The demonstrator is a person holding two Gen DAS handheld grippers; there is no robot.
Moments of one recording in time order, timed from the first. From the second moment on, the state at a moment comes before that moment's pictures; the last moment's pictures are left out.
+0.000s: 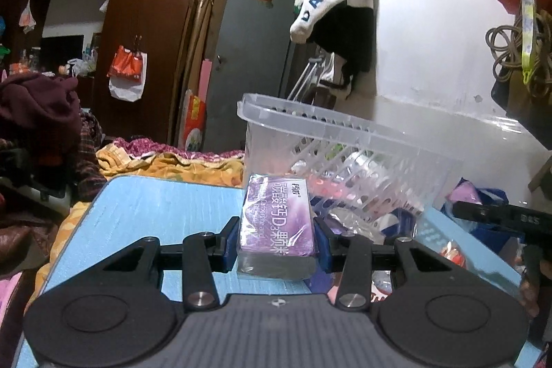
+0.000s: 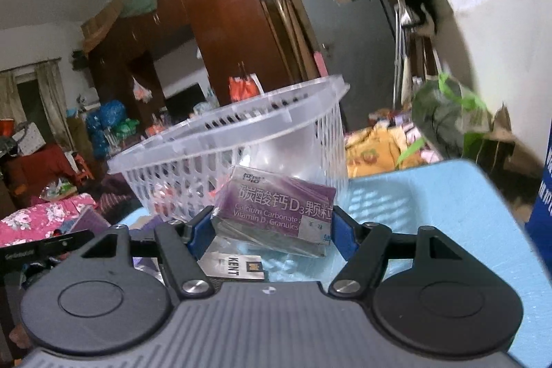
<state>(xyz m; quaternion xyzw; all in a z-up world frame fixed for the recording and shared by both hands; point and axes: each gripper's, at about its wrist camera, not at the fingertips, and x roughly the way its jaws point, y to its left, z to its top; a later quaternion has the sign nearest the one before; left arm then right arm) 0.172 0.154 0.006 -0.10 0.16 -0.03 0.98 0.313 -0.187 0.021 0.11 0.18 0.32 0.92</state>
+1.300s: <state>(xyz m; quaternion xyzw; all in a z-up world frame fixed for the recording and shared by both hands) 0.265 0.097 0.097 -0.06 0.13 -0.03 0.99 0.346 -0.120 0.114 -0.02 0.10 0.31 0.95</state>
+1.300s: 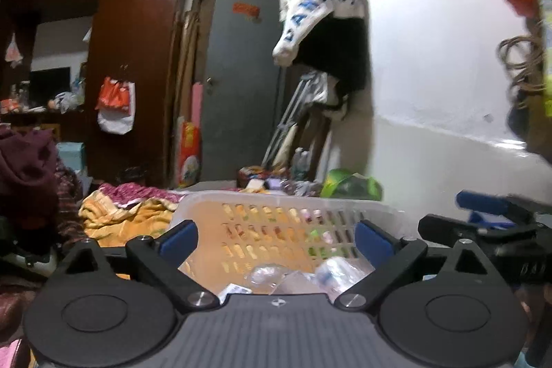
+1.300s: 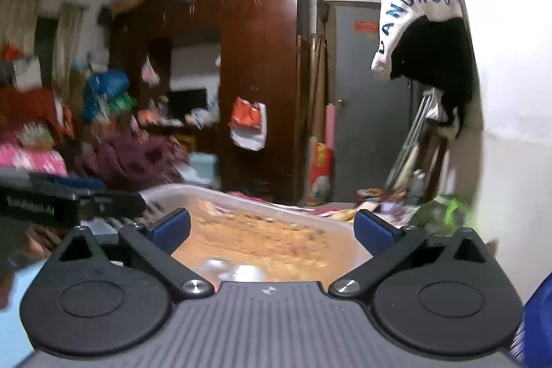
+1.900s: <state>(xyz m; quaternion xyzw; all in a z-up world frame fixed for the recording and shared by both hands) 0.156 0.080 0.000 -0.01 0.23 -0.02 0.97 0.222 -0.156 0.013 -0.05 0.21 0.35 0.91</state>
